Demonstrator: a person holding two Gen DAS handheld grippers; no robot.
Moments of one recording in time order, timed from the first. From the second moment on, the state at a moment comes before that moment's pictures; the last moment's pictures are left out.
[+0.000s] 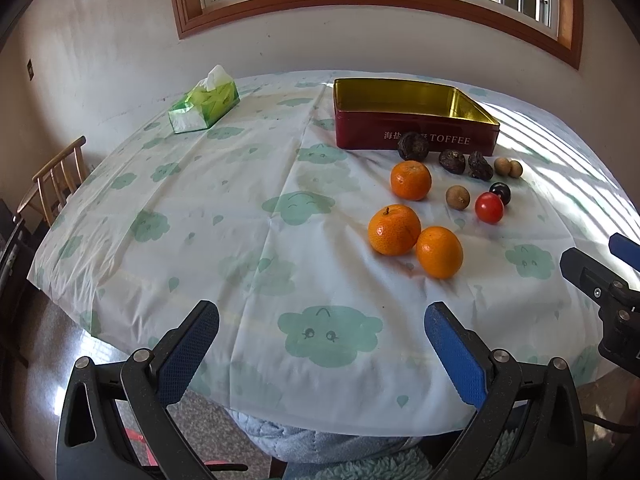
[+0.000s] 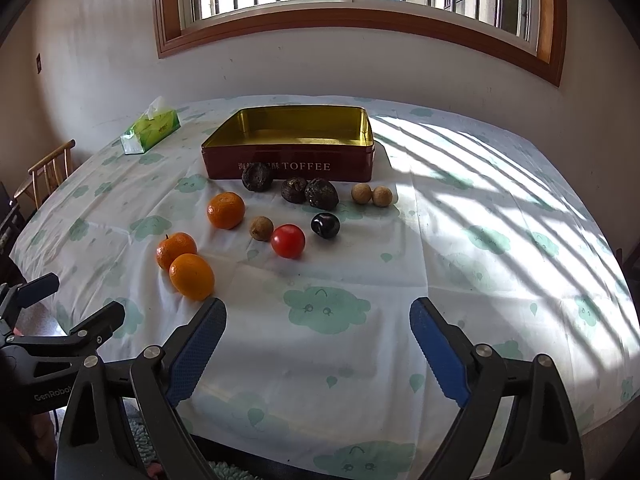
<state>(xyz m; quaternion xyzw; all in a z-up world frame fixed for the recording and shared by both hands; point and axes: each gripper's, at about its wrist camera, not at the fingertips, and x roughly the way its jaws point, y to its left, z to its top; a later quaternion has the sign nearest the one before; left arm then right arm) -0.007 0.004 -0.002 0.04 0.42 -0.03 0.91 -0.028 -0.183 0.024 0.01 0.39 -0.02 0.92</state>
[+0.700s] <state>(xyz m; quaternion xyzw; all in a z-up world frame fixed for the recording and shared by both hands) -0.008 -0.001 0.000 0.05 0.42 -0.04 0.91 -0.028 -0.181 0.019 0.01 0.39 -0.02 0.92</state>
